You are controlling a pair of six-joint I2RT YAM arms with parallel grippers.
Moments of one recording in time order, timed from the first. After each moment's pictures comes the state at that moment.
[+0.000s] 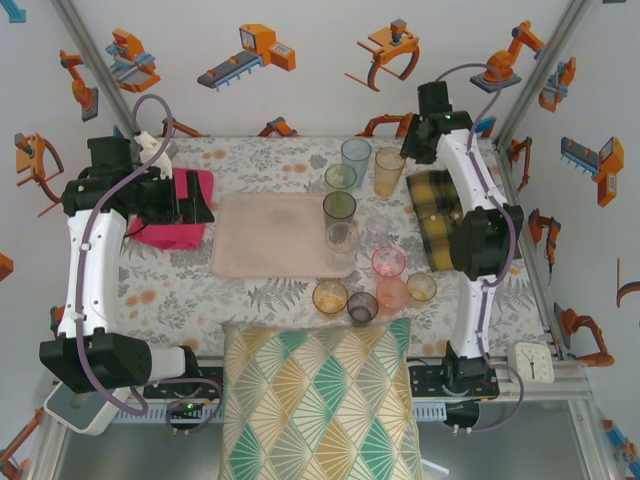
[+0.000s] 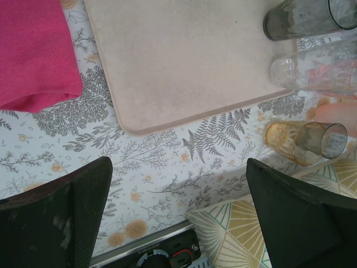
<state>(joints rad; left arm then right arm) 0.07 1.32 1.50 -1.13 0.44 0.10 0.16 2.15 2.17 -0.92 0.07 0.40</state>
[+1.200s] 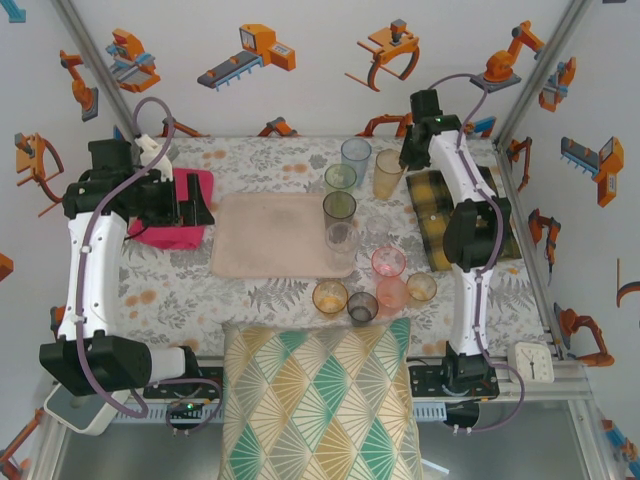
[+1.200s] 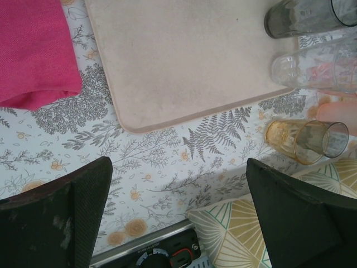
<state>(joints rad) 0.07 1.30 1.47 -1.13 0.44 0.10 0.16 2.25 2.21 -0.94 0.07 0.37</state>
